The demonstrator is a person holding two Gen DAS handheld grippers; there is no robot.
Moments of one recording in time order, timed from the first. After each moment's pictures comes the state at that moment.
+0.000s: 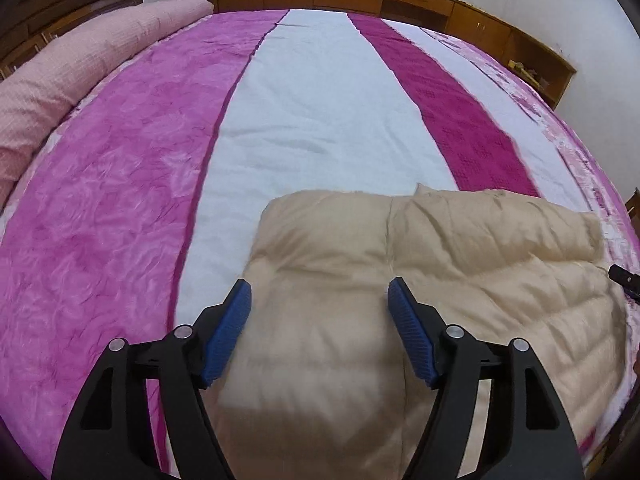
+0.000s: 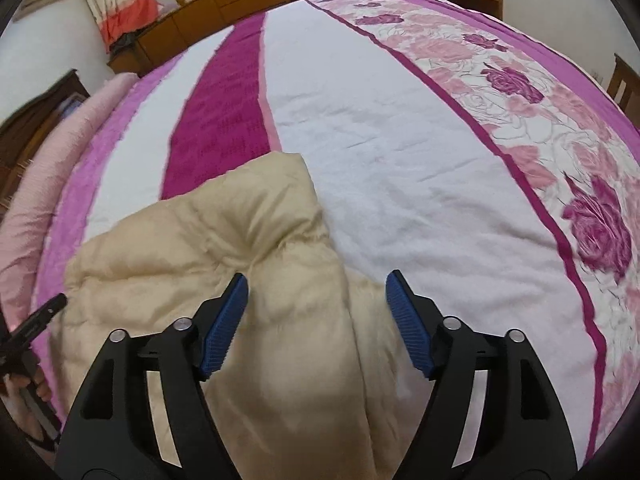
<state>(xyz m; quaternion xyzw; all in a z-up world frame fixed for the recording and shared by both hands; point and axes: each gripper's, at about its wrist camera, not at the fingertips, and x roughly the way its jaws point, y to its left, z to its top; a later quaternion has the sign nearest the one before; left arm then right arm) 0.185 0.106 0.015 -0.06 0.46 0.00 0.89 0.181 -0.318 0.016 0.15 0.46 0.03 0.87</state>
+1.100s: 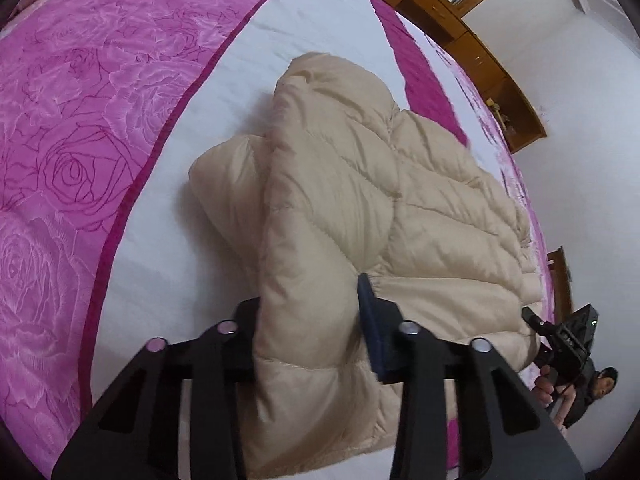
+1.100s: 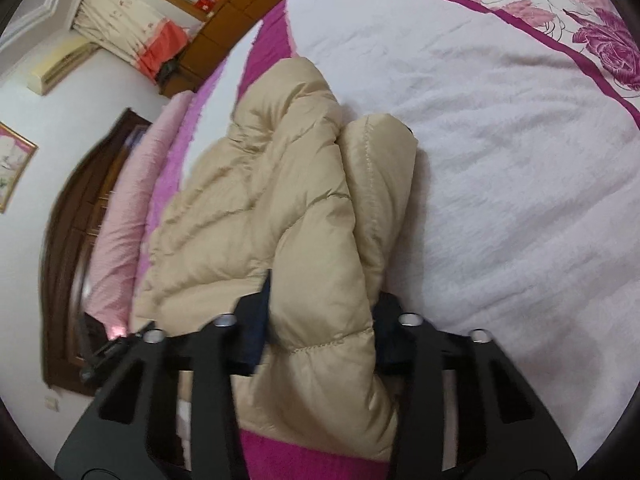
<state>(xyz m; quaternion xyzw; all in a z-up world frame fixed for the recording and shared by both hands) 0.099 0.145 -0.026 -0.27 0.50 -0.08 0.82 0.109 -0.348 -0.019 0.33 0.46 0.16 0.80</state>
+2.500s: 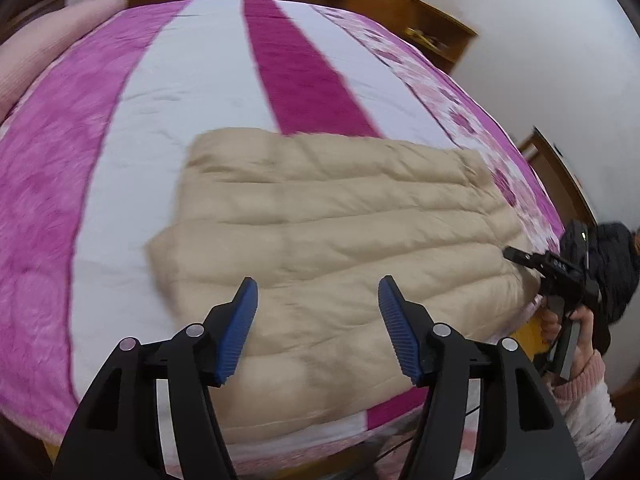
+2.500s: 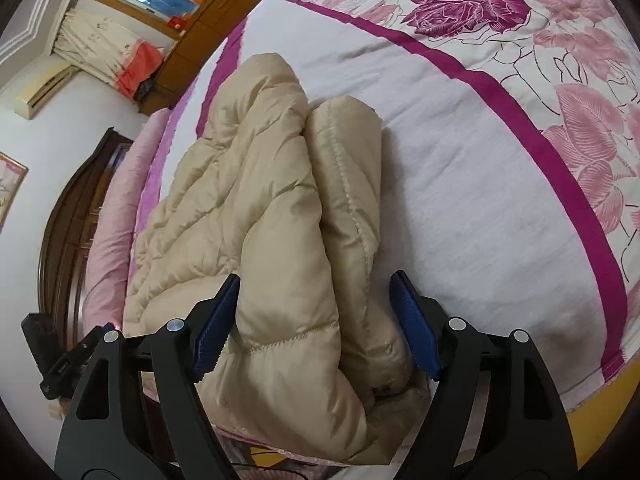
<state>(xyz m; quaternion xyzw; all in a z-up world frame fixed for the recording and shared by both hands) 0.025 -0.012 0.056 -0.06 0.48 -0.18 0.85 0.015 -0.436 -0.025 0.34 0.47 0.11 0.81</state>
